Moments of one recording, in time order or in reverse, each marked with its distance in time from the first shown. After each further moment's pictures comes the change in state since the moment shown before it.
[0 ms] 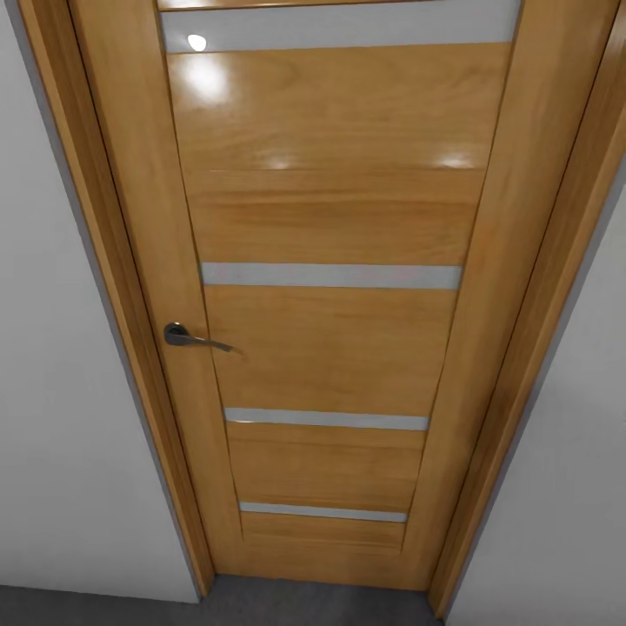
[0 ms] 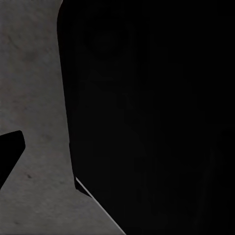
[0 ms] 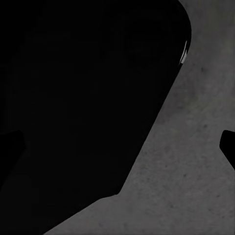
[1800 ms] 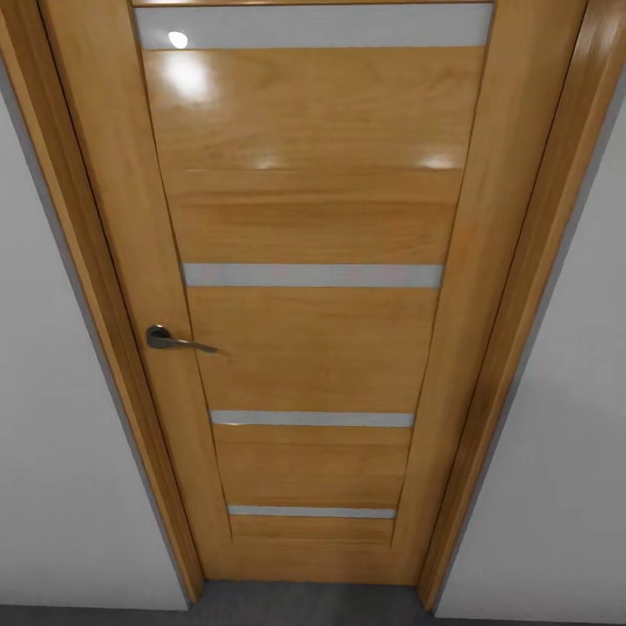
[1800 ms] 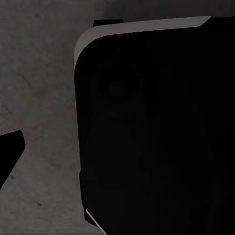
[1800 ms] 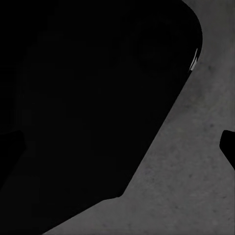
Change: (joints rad) left arm -0.001 0.013 0.000 -0.075 0.002 -0.005 0.000; right arm 0.000 0.011 0.039 0.000 0.005 -0.002 0.005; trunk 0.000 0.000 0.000
